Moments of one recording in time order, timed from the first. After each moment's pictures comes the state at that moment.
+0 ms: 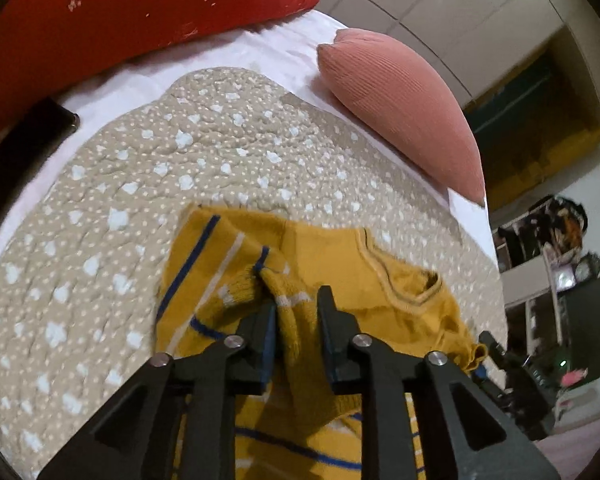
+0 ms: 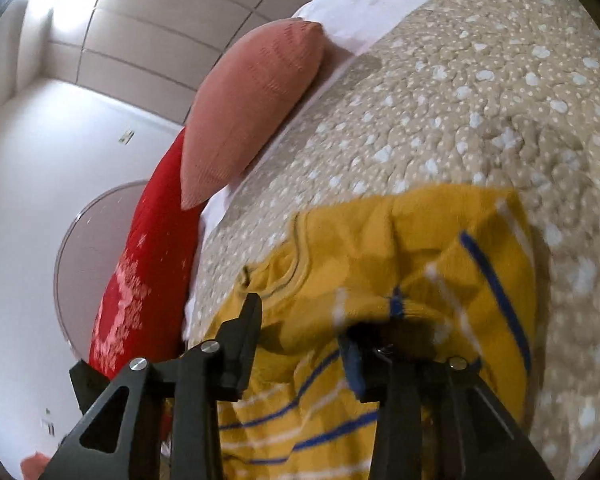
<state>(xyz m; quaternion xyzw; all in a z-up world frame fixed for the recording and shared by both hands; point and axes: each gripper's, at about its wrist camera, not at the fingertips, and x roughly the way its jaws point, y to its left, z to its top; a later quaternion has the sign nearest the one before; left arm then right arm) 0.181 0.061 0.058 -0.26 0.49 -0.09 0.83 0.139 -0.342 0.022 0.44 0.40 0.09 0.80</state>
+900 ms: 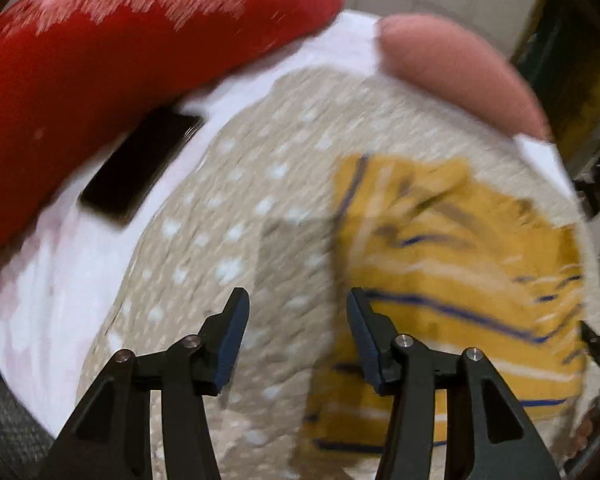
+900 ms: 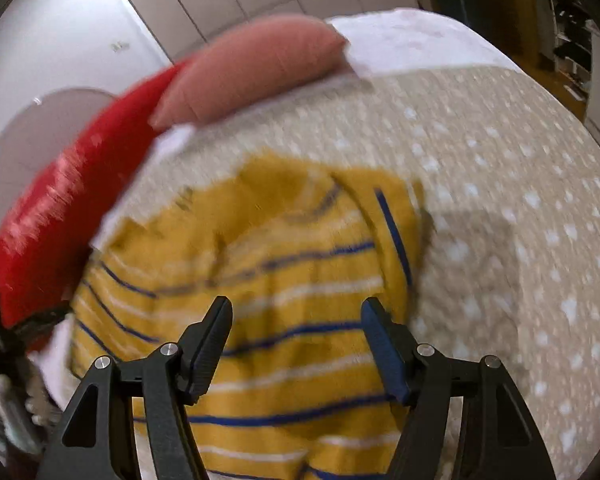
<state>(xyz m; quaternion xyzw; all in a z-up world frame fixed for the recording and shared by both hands) 0.092 0.109 0.034 -0.08 0.51 0.04 0.86 0.057 -0.319 0.034 0.17 0.47 0.01 0.87</state>
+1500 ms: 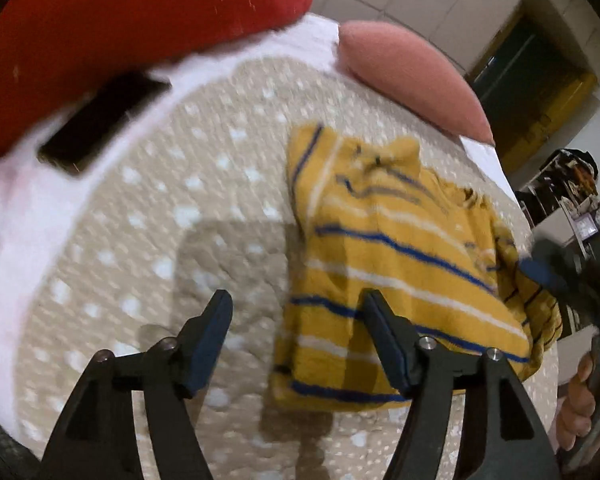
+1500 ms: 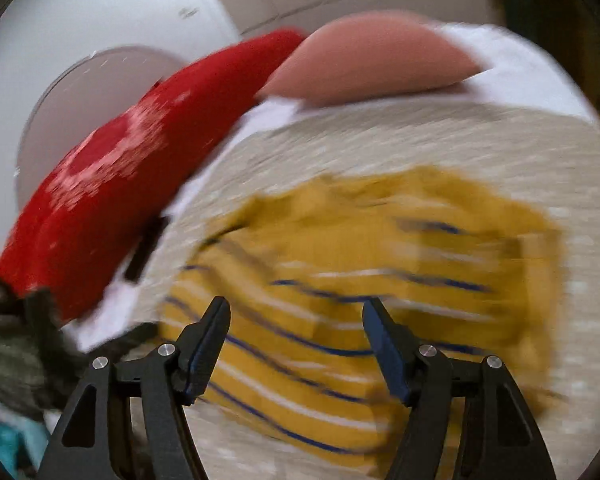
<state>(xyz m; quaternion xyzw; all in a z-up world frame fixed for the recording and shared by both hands) 0.052 0.107 0.021 -0.17 0.48 -0.09 0.85 0.087 -0.153 0.091 0.14 0.48 0.17 0.85</state>
